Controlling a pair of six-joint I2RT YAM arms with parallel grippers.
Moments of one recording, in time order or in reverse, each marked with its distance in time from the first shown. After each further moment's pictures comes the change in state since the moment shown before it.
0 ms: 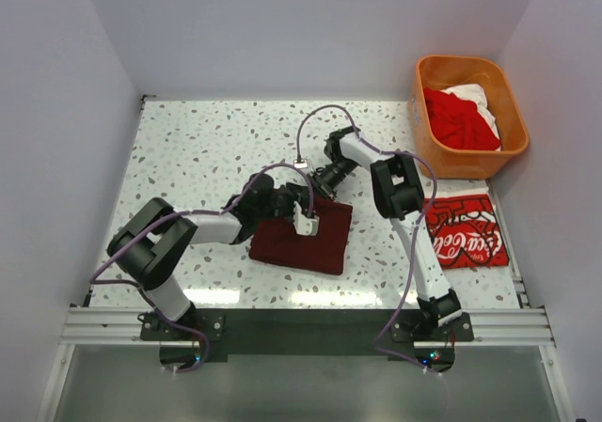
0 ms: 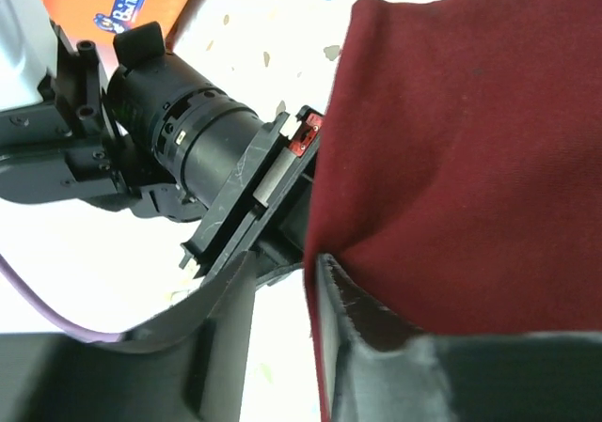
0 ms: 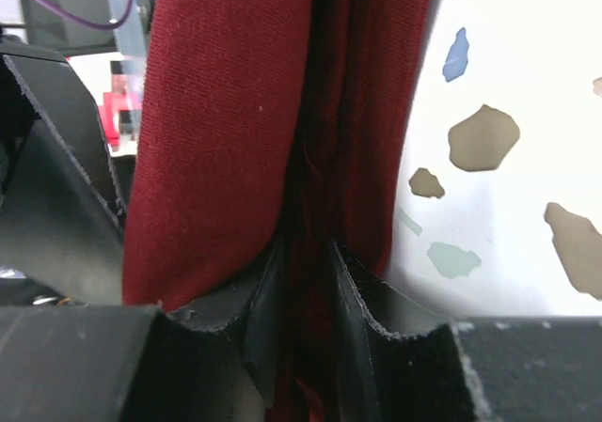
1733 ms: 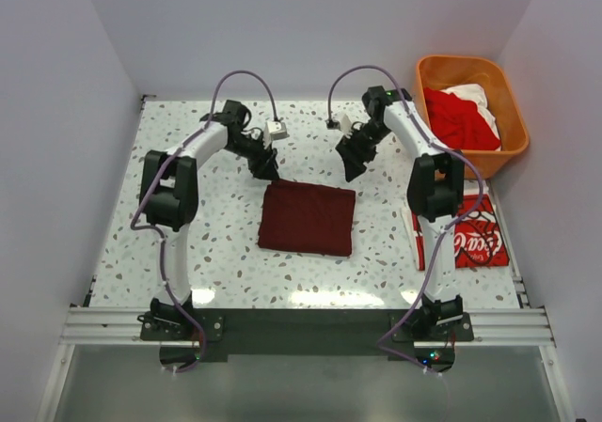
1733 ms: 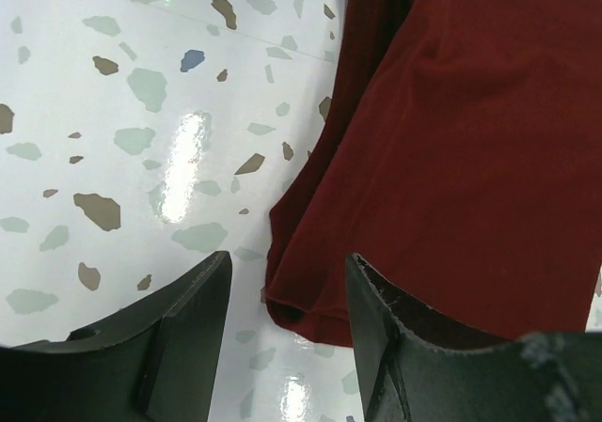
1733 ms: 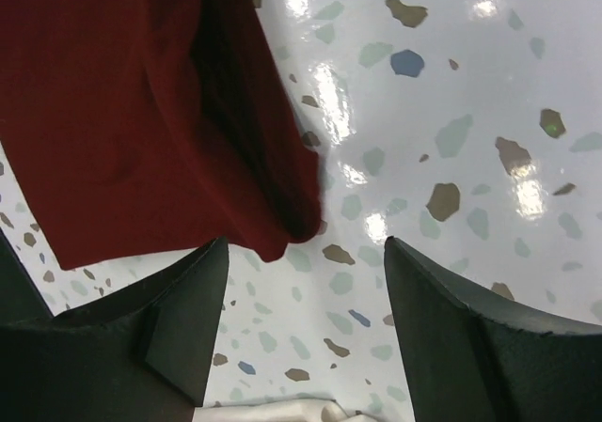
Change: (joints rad) left arm 0.420 0.484 1.020 -1.391 0.435 -0.351; right arm -0.180 -0.306 0.031 0.139 0.472 -0.060
